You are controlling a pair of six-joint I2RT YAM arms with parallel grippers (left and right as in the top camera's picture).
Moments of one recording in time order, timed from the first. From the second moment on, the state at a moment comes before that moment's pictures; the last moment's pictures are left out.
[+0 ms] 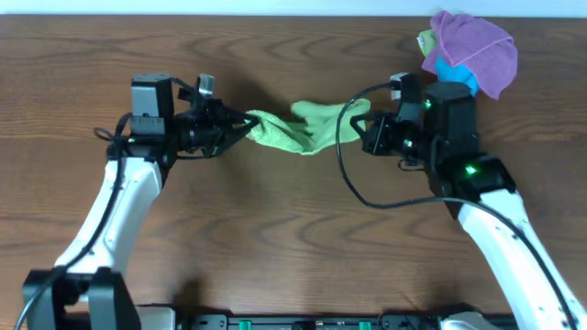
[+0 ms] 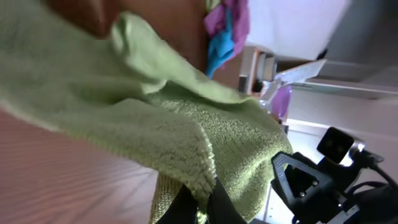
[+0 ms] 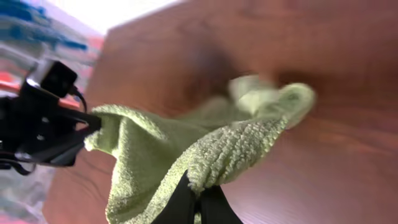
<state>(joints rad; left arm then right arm) -0.05 1.48 1.01 -0.26 0.98 -0.90 0.23 1.27 1.02 -0.35 -0.50 0.51</state>
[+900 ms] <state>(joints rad) -0.05 1.56 1.12 0.00 0.76 -0.99 0.23 1.44 1.02 0.04 -0.35 0.53</state>
